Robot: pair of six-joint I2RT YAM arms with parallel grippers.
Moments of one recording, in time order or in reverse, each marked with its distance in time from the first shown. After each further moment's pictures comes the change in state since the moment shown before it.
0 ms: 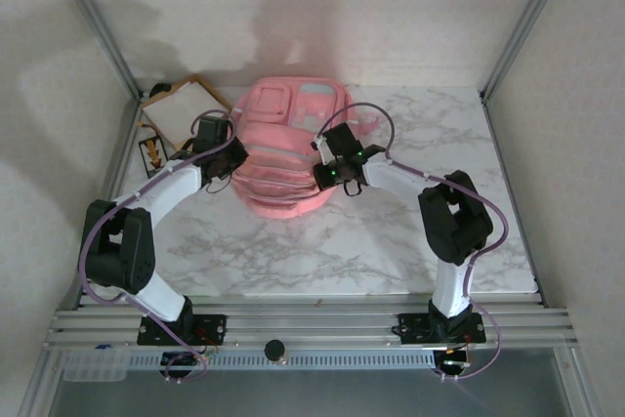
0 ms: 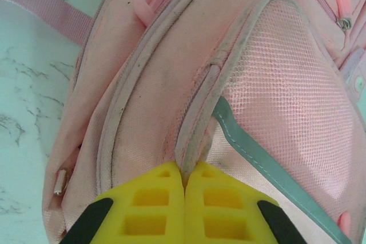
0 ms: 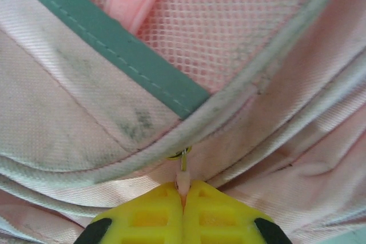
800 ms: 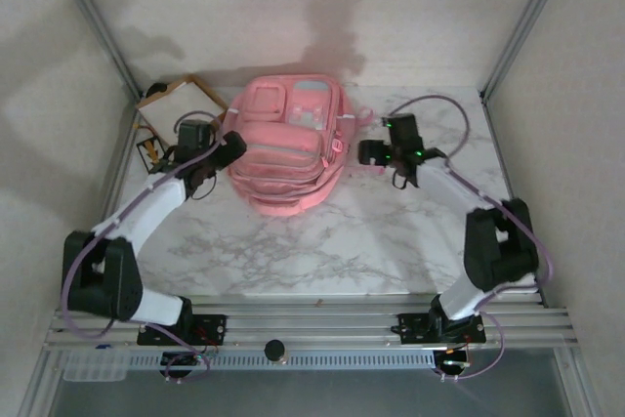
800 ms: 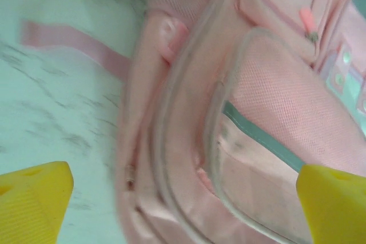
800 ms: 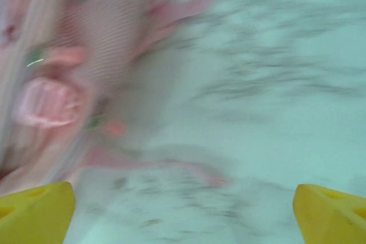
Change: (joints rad) left arm 0.050 -0.222 -0.106 -0.008 -0.088 0.144; right arm -0.303 -0.330 -0.275 0.164 0.276 0.103
